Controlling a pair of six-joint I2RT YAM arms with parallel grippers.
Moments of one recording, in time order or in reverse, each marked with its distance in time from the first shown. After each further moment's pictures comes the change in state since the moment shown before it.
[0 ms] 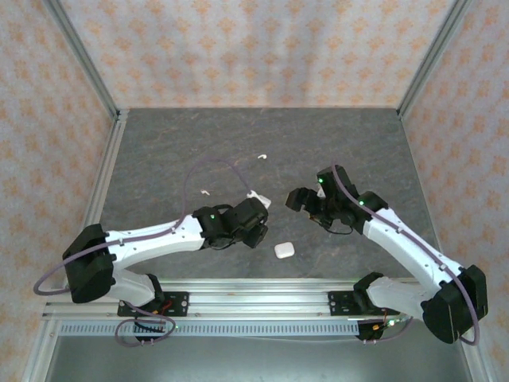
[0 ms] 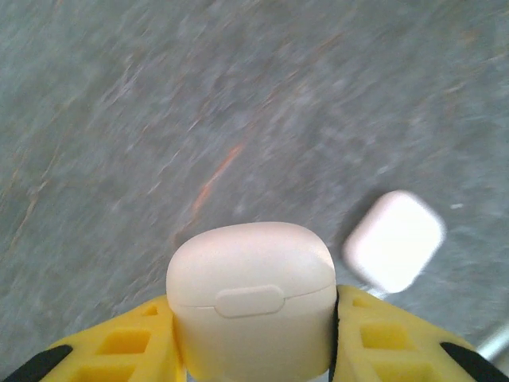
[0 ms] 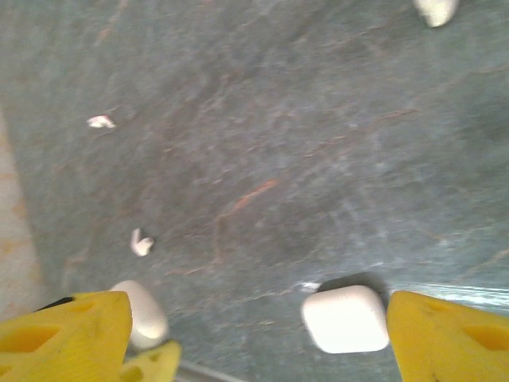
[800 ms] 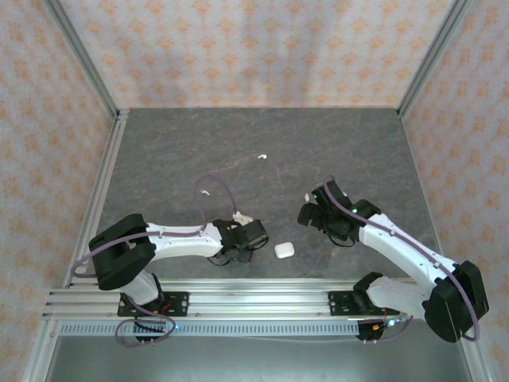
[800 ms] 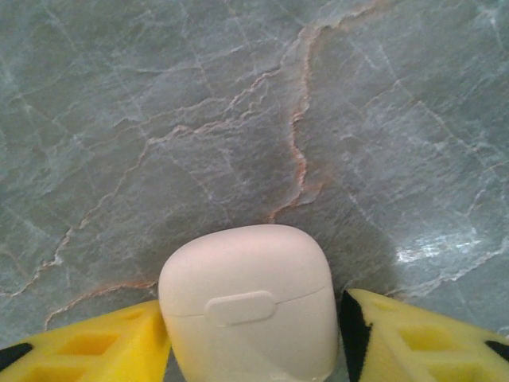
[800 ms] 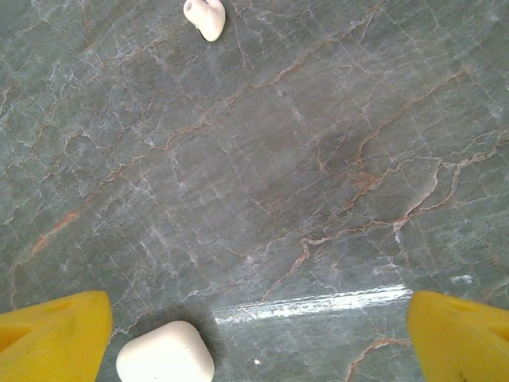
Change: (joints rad) left arm -0.029 0.189 -0.149 -0.066 -0.087 -0.408; right arm 0.039 0.003 -0.119 -0.114 0.338 -0.047
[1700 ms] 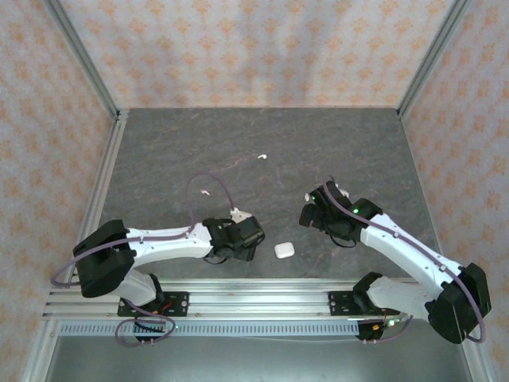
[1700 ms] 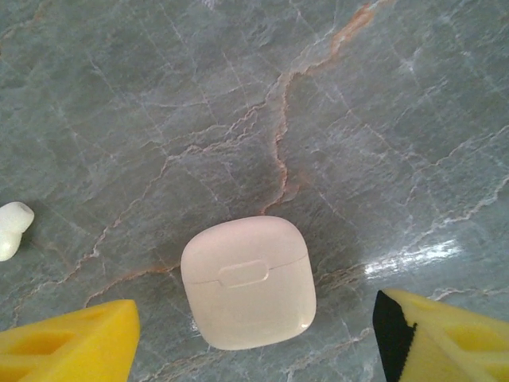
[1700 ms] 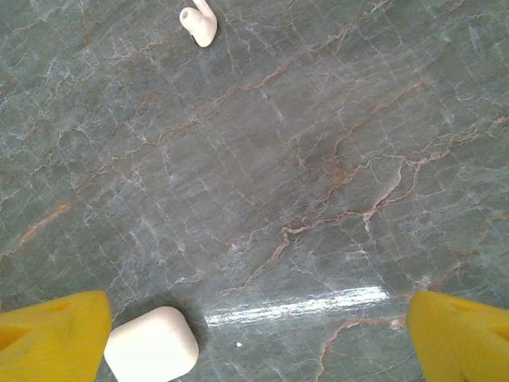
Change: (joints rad) left arm 0.000 -0.105 0.000 -0.032 -0.008 0.028; right arm 0.053 -0.019 0.053 -0.101 0.075 0.004
